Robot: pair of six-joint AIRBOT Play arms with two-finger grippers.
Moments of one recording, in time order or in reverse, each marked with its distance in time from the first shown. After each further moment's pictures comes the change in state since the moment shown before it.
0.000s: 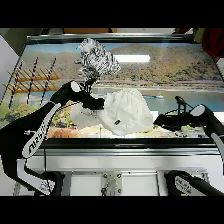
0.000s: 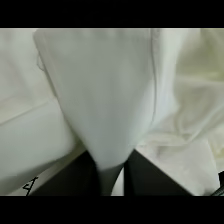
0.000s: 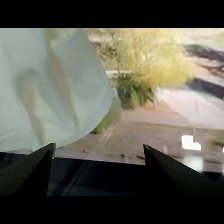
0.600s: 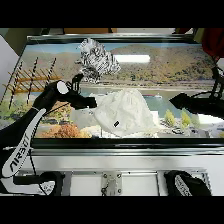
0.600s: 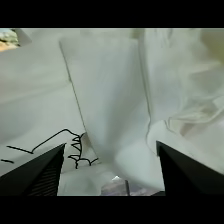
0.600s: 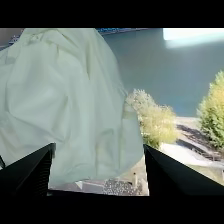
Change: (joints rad) left arm 0.060 0.188 -0.153 0.096 0.026 -0.052; right arm -0.095 0.355 0.235 0.005 0.108 0.000
